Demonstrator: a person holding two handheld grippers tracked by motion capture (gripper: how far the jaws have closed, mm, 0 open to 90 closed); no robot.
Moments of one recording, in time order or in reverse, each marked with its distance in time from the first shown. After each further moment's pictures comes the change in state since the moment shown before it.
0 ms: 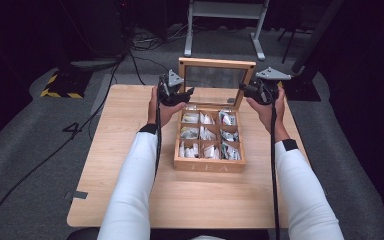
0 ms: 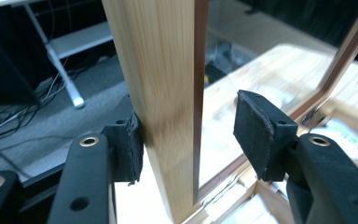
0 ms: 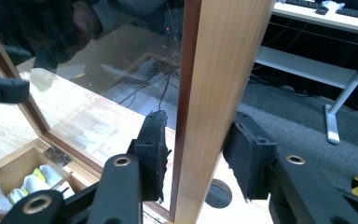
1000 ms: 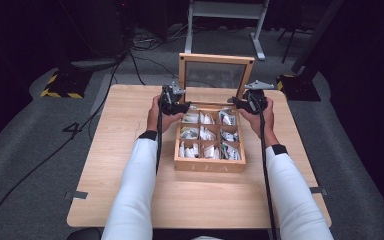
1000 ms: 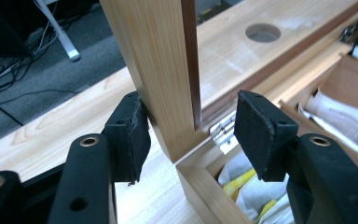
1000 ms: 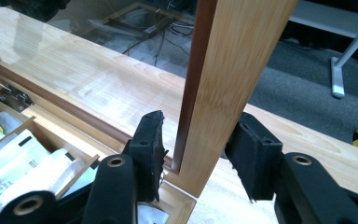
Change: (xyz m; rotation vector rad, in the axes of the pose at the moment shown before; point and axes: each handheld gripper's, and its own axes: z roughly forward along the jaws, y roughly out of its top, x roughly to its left) left arm -0.001 -0.037 0.022 0.202 -0.002 0.002; right arm 0.005 -0.051 0.043 0.185 -0.020 0.023
